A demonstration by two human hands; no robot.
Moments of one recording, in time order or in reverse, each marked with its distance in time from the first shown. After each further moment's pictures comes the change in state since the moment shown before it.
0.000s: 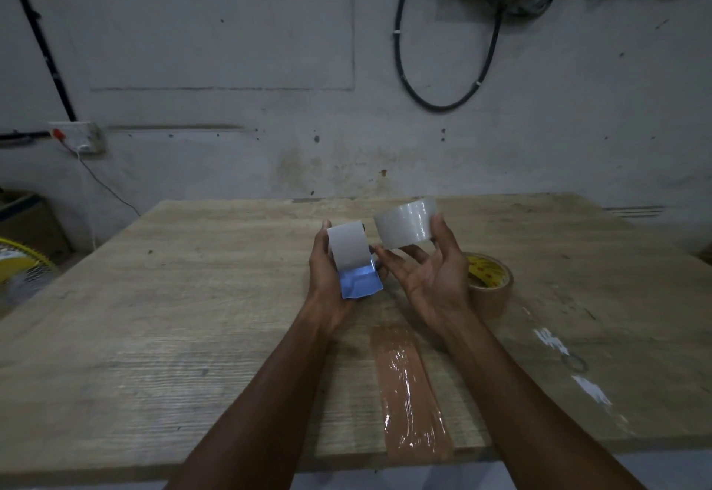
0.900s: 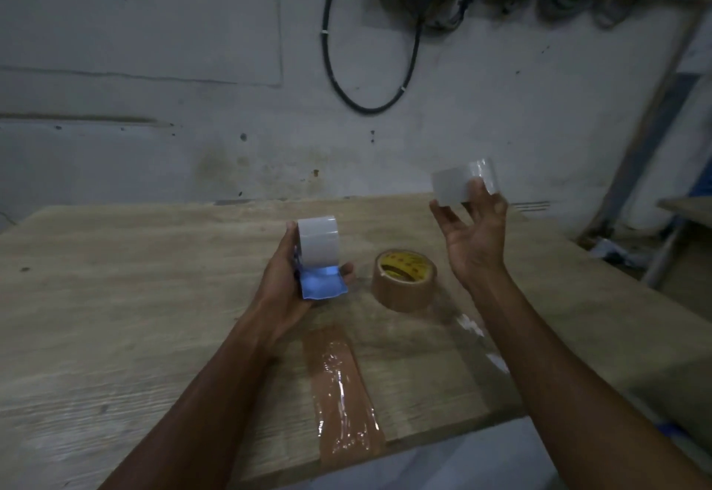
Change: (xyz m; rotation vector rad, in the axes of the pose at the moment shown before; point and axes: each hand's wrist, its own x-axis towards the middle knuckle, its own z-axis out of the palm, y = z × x) left_hand 0.002 -0.015 0.022 0.023 -0.190 -0.261; right_hand 0.009 -0.123 -0.055 -0.111 0.220 -0.530
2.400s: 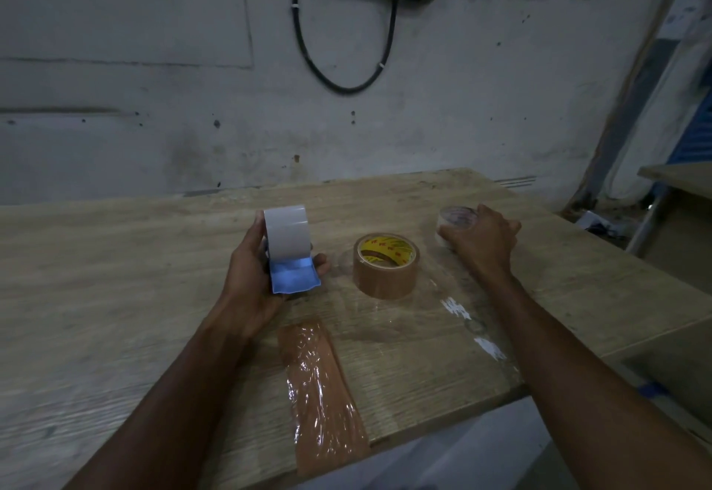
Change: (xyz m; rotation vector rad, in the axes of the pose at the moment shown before) left_hand -0.006 0.001 0.002 -0.034 0.057 -0.029; right_hand 0.046 0.010 -0.095 -1.726 0.246 -0.193
